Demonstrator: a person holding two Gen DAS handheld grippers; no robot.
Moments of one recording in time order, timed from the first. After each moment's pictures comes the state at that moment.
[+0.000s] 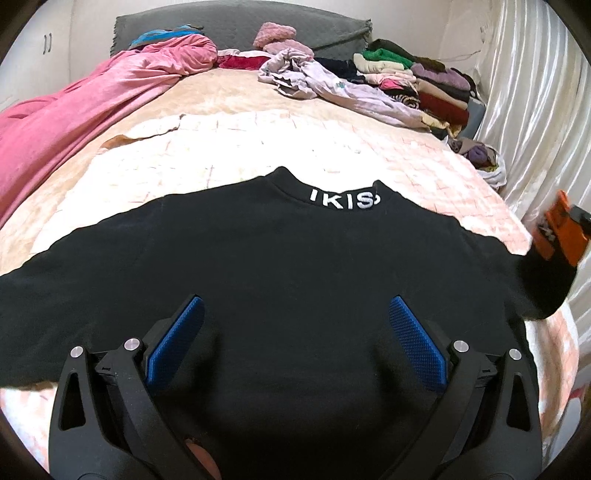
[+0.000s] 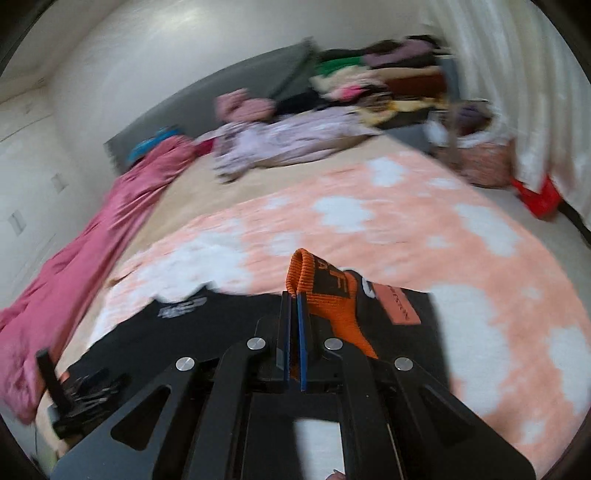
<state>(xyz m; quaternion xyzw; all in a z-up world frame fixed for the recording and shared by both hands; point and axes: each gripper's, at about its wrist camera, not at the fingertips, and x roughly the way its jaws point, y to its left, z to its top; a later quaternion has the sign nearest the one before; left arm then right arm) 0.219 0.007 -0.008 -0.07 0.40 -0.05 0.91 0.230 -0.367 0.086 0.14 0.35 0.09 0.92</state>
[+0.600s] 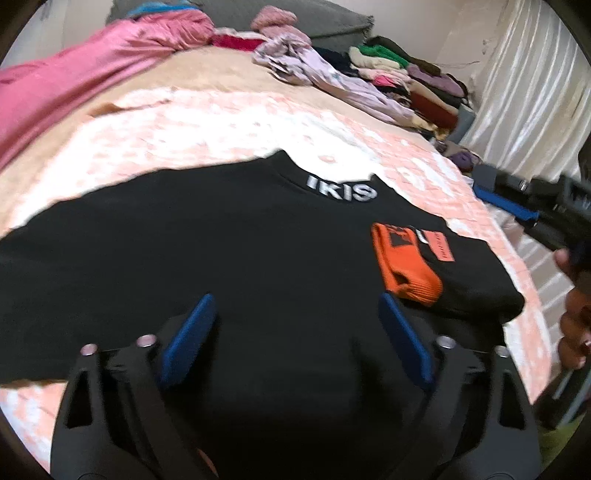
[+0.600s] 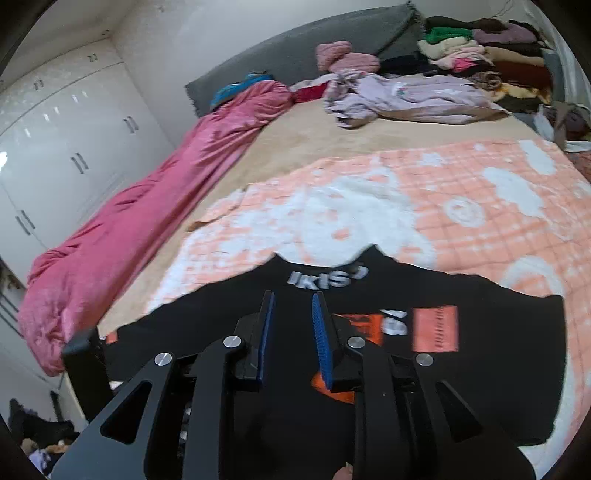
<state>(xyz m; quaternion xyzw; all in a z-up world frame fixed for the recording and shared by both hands) 0.231 0.021 -0.023 -0.13 0.43 -0.10 0.89 0.273 -0.208 0.061 0.11 0.40 0.23 0.88</state>
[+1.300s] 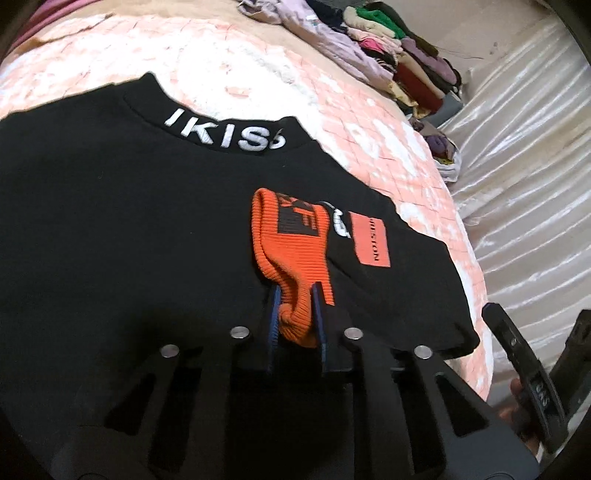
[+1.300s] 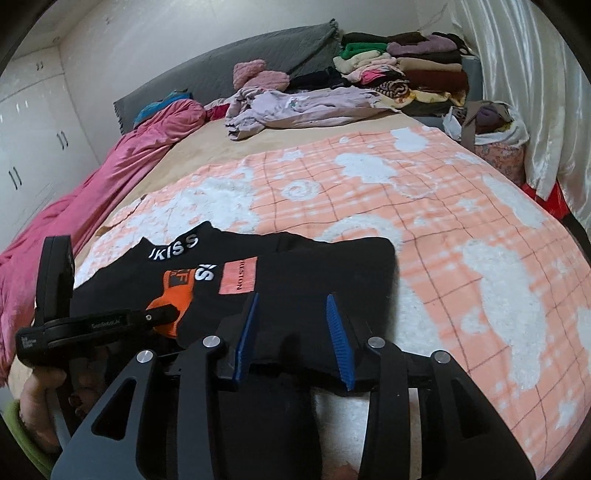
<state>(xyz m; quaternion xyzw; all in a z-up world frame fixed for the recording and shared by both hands) 0.284 -0.075 -0.049 -0.22 0.50 -0.16 0.82 0.215 -0.341 0.019 0.09 0.38 0.08 0.92</state>
